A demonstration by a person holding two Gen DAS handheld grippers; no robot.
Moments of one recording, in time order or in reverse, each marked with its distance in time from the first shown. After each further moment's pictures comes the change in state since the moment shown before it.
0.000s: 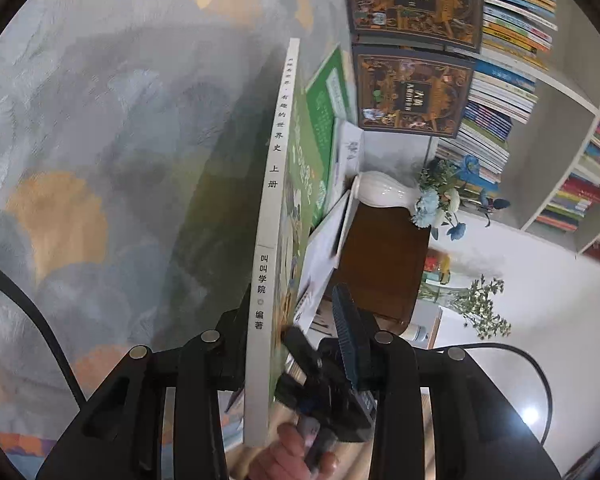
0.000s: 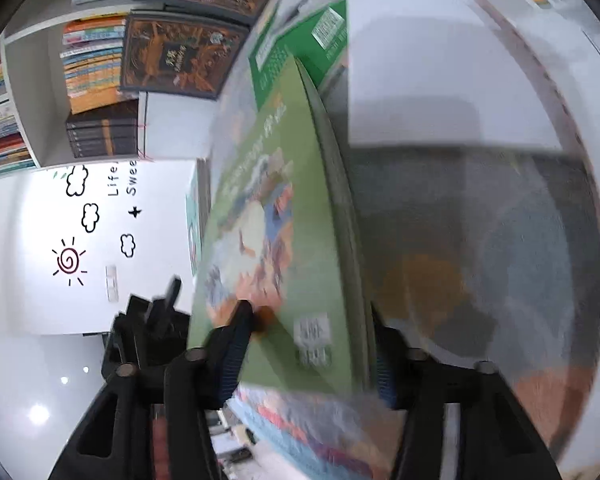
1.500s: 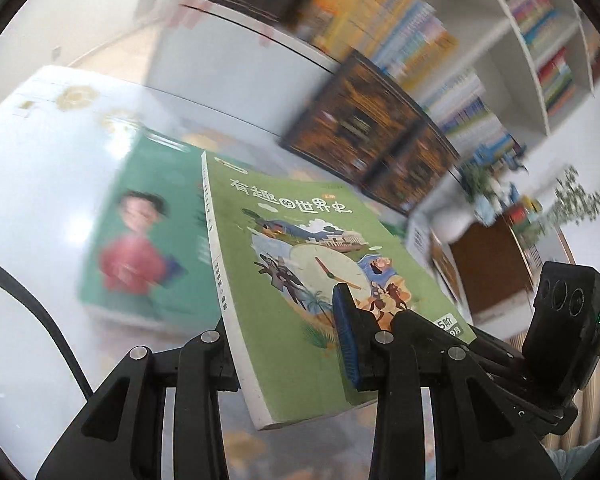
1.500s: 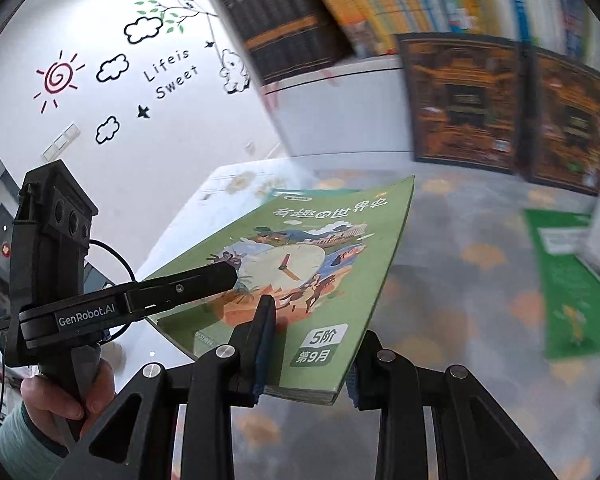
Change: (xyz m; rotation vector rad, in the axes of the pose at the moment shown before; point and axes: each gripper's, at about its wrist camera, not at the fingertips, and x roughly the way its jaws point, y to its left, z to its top) left arm -0.213 -0.095 0.162 0.777 -0.271 0.424; right arm 0.208 0.321 -0.053 -0.807 -0.222 -0.340
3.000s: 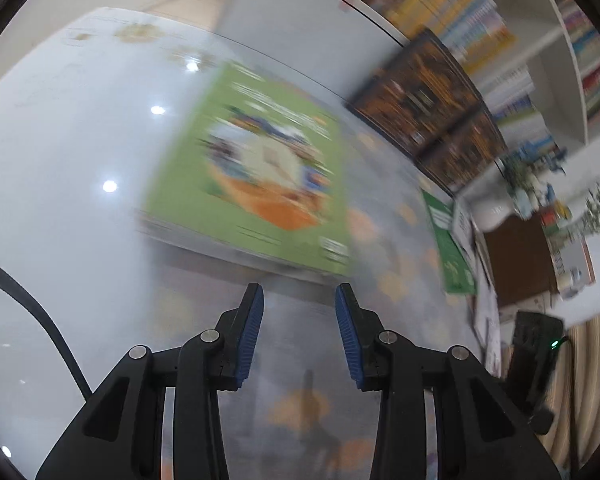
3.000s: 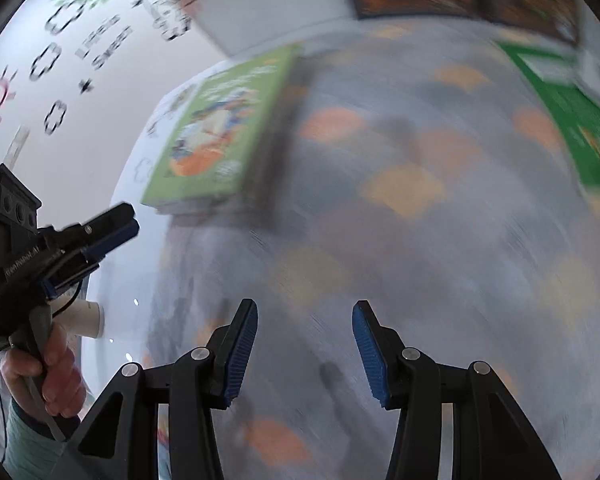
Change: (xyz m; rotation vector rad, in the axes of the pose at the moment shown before) left arm 0.014 0.032 -0.053 -0.082 0.105 0.075; right arm 0.034 -0.058 -0.100 0.265 0.284 -0.028
